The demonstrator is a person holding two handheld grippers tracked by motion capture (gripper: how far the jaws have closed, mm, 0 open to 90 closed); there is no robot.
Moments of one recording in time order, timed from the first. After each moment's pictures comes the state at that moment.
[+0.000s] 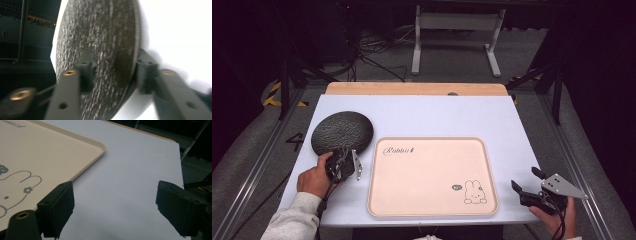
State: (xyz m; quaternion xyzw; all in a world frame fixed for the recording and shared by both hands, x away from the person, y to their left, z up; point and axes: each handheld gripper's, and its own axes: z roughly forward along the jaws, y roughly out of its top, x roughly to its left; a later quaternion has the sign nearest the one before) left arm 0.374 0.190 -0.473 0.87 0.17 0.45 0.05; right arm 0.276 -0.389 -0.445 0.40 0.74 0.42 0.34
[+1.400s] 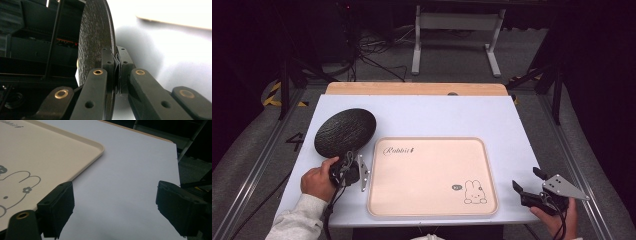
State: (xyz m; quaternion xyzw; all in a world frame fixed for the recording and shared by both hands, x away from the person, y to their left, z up) left arm 0.338 0.167 -0.440 0.83 0.13 0.53 0.11; right arm 0.273 -0.390 -0.444 0.41 0.73 0.42 0.35
